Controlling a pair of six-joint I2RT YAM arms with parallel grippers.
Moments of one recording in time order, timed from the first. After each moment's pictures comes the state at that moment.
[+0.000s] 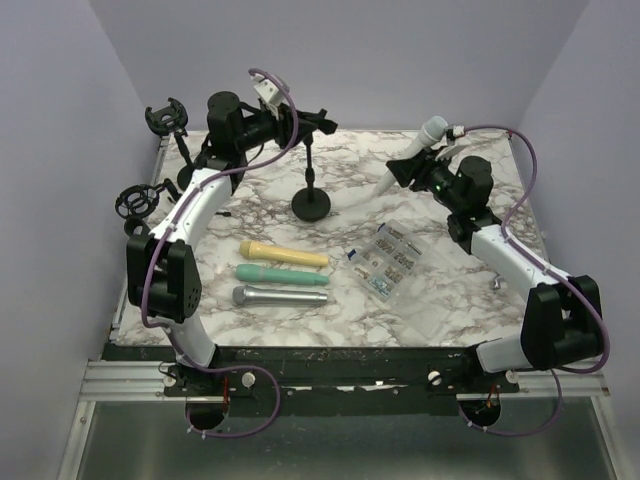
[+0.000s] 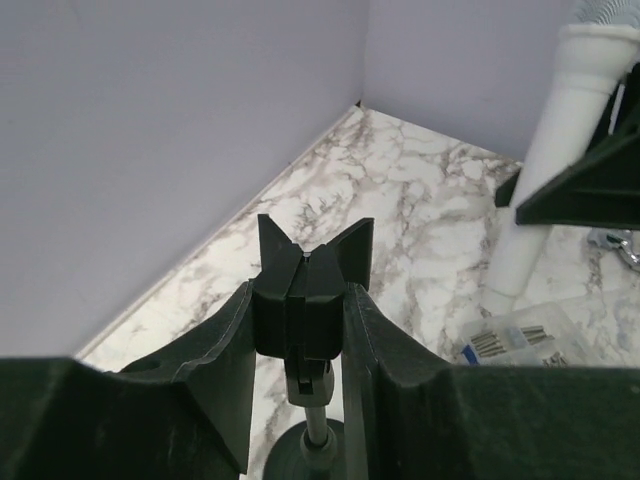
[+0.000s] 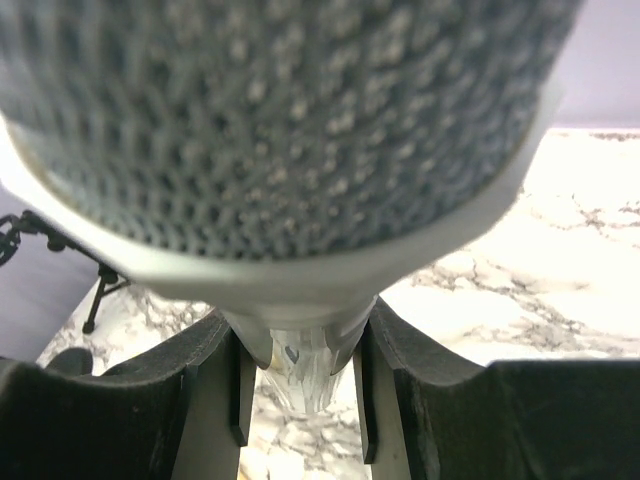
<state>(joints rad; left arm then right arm) -0.25 1.71 1.48 0.27 0.77 -0.04 0.23 1.41 0.92 0.50 -0.33 0.42</state>
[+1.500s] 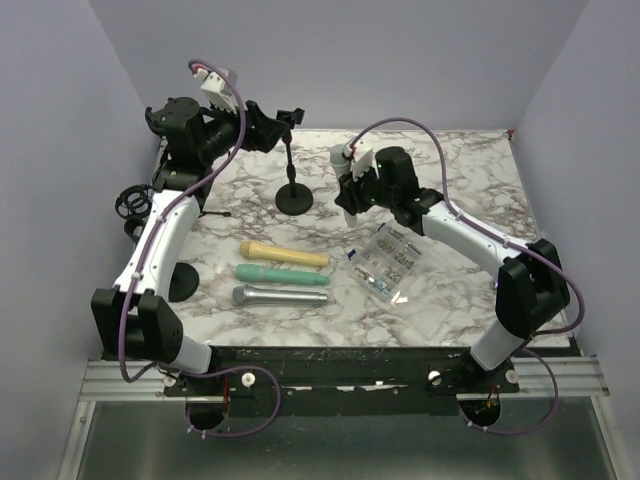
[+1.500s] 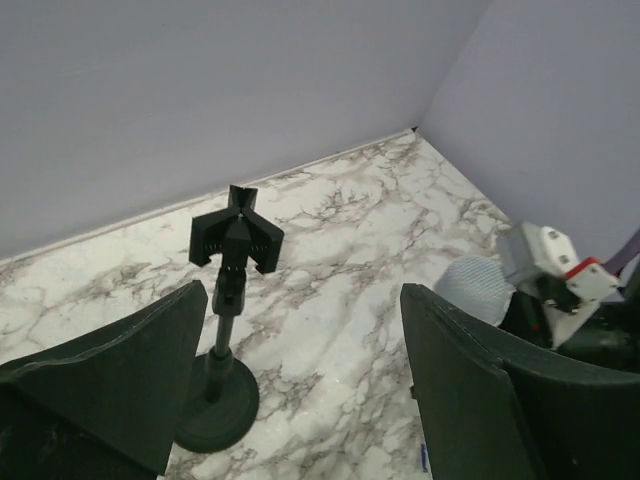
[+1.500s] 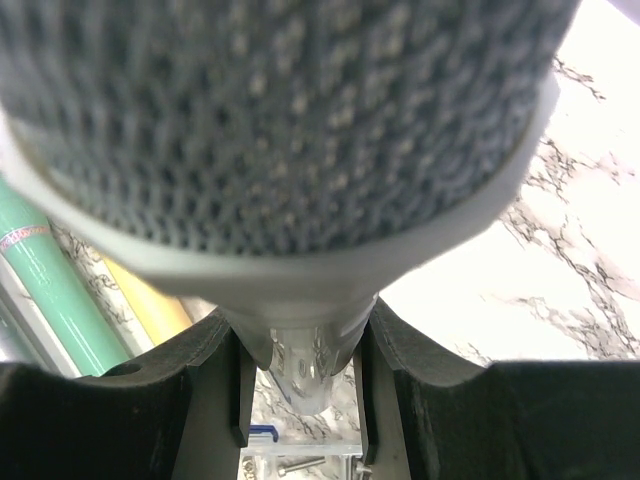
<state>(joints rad) -0.12 1.51 1.45 0.06 0.58 -0.28 0.56 1.64 1.24 -0.05 -0.25 -0.10</state>
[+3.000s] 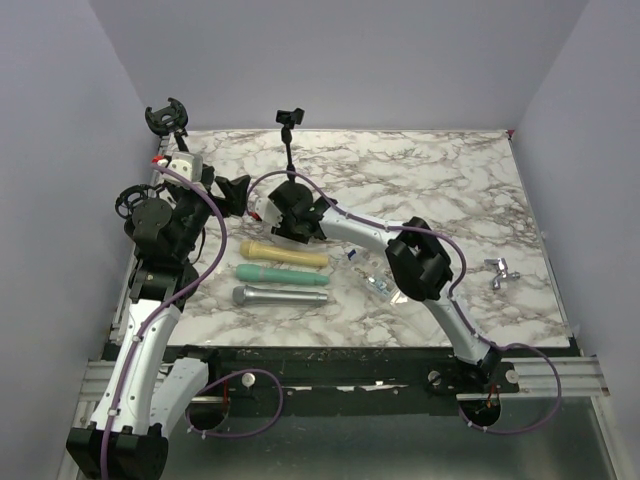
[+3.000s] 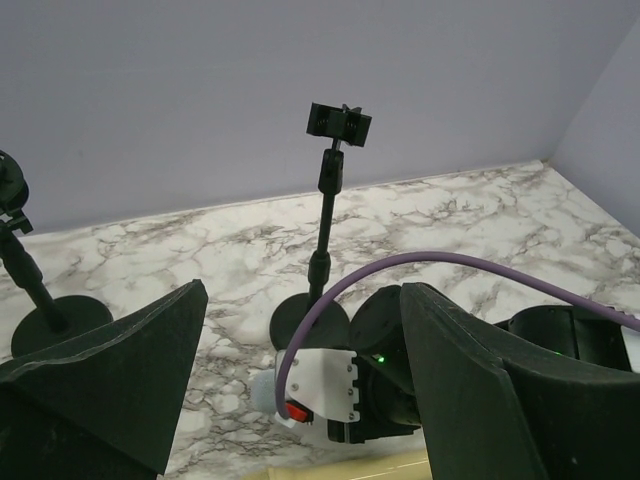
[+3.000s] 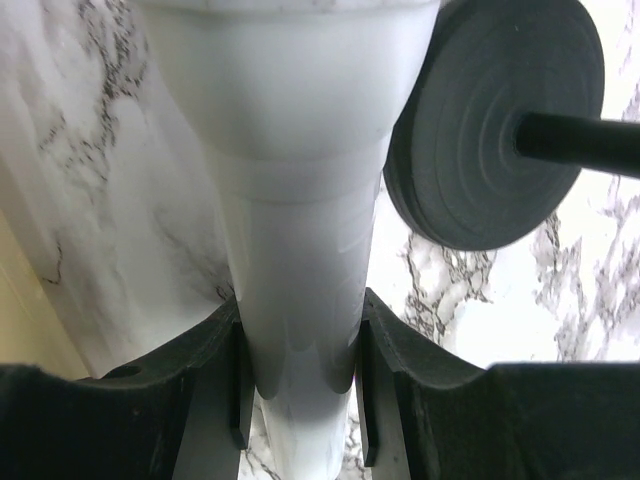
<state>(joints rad) -0.12 0.80 0.85 0.07 0.24 -0.15 0.89 2.35 1.93 -0.52 0.19 -0.57</state>
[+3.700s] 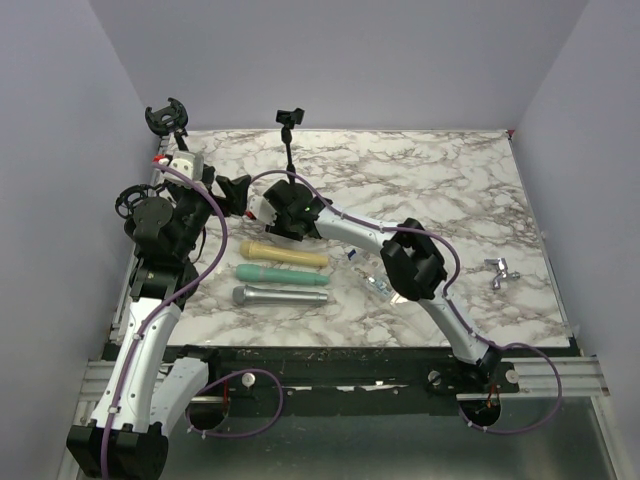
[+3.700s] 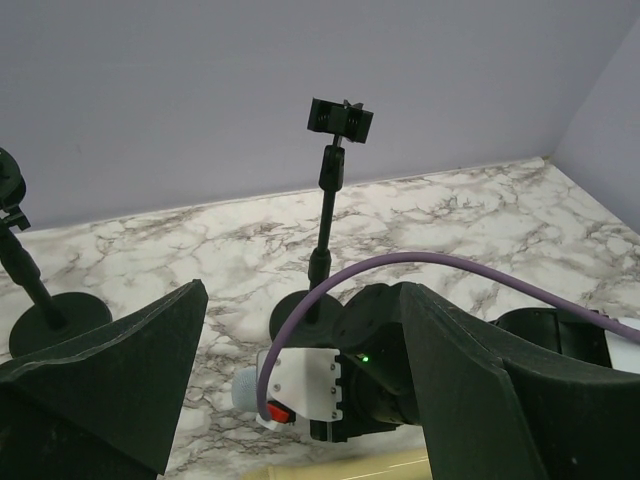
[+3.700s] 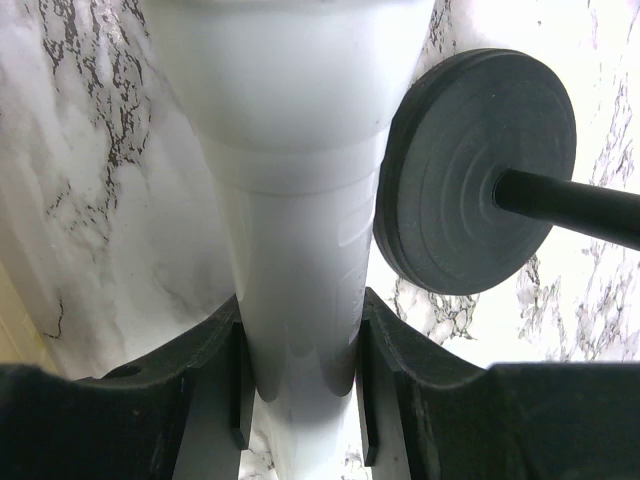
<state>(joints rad) -0.12 0.81 0.85 0.07 0.24 -0.15 0.90 2.42 2.02 -0.51 0.17 -0.59</state>
